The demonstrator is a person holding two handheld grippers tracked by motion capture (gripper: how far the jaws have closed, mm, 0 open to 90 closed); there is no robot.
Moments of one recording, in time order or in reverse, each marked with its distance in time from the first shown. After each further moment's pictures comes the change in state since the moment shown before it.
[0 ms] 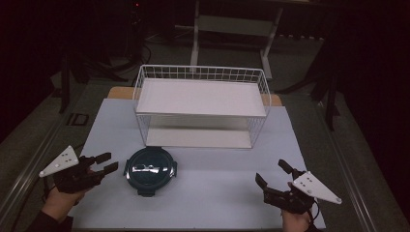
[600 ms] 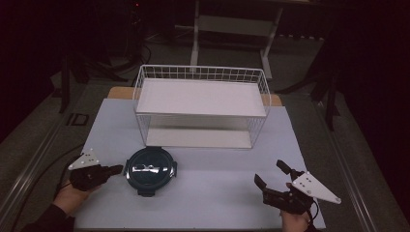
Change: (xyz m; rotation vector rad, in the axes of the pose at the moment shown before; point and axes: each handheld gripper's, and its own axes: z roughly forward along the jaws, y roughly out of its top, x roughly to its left) left arm 0.011 -0.025 0.039 0.214 -0.047 0.008; right arm 0.001 -0.002 0.002 0.002 0.023 0.013
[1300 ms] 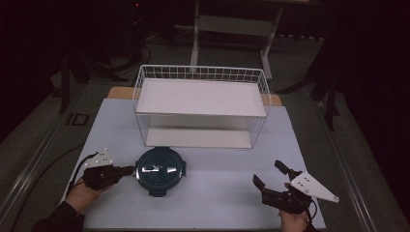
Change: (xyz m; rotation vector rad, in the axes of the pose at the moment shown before) left arm -0.021 0.018 0.024 0.029 -0.058 0.029; right arm 0.001 -0.002 0.003 0.009 0.017 0.009
